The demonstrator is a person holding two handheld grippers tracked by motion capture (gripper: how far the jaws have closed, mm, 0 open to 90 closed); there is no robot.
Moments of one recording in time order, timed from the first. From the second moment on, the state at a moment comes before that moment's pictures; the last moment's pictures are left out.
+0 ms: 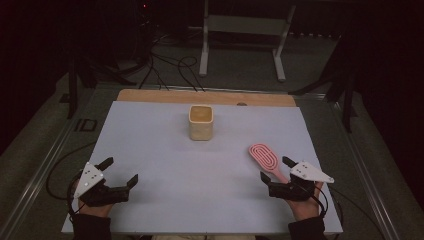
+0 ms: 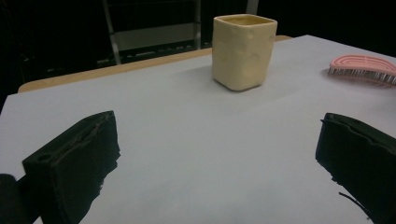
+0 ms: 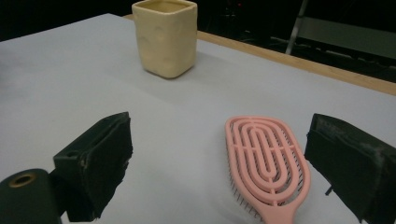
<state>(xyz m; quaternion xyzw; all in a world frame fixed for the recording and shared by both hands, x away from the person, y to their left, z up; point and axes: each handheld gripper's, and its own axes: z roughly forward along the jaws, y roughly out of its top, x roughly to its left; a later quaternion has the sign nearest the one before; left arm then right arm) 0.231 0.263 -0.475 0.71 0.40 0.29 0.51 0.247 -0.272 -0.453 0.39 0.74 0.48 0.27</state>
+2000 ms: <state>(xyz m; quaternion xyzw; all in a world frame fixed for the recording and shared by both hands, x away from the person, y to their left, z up) 0.232 0.255 -0.476 0.72 0.39 0.31 0.49 0.296 -0.292 -0.426 0.39 0.82 0.32 0.26</state>
